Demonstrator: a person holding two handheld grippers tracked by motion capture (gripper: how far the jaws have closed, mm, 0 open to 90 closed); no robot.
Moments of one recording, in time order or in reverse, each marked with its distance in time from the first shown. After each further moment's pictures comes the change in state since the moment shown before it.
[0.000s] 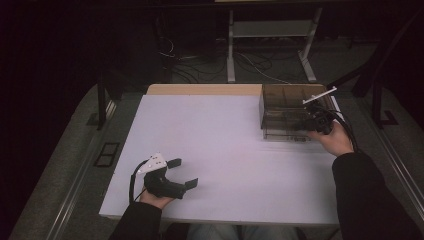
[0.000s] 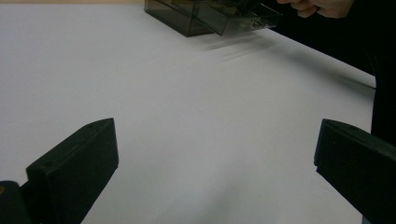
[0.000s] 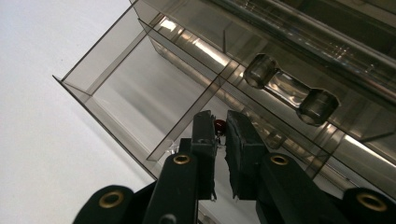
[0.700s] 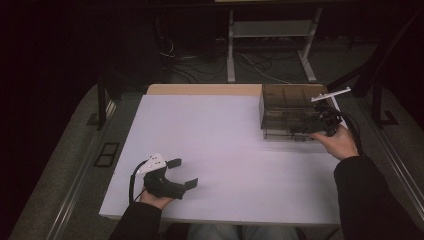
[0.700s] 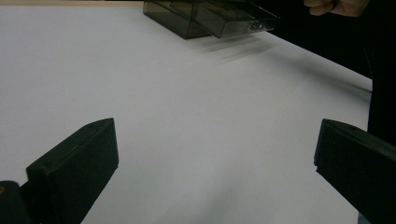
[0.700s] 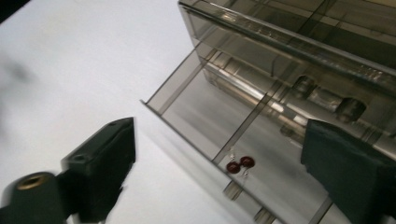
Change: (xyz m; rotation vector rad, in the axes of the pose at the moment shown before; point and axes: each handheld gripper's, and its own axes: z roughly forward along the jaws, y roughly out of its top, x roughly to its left) left arm -0.001 0.000 -0.001 -0.011 -0.007 -0.005; right arm 0.018 -0.009 -0.033 -0.138 0.127 0.061
